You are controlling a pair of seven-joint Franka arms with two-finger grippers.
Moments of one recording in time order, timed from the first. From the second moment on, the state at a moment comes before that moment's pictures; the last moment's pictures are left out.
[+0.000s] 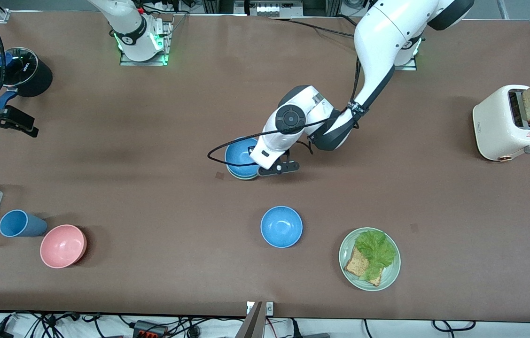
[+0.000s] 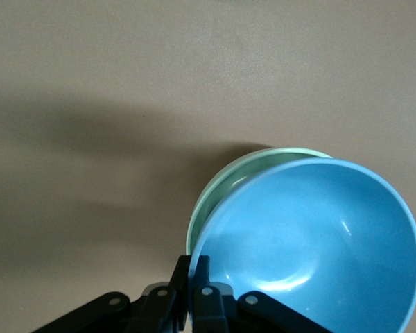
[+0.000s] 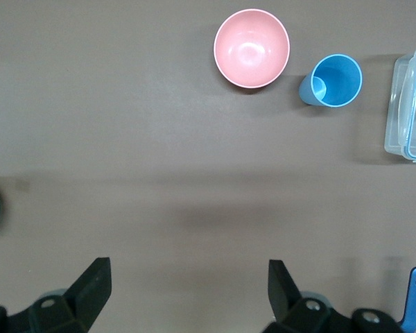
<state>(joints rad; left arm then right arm) -0.39 0.77 -0.44 -1.49 0.06 2.25 -0.98 0.04 0.08 -0.09 -1.57 0.00 1.66 -0.04</state>
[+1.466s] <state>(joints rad) 0.07 0.57 -0.43 -1.42 0.02 2.01 -0.32 0.04 0.06 -0.09 -1.61 0.00 1.66 -0.04</state>
